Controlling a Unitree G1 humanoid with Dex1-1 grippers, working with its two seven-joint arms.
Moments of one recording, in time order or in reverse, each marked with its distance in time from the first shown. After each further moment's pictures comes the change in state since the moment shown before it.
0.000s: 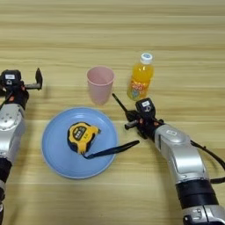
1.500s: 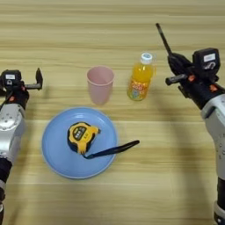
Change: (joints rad) left arm 0.000 -0.002 0.000 0.000 0.003 0.000 0.001; right arm -0.012 -0.132 -0.347 -0.520 0.208 0.152 -0.085
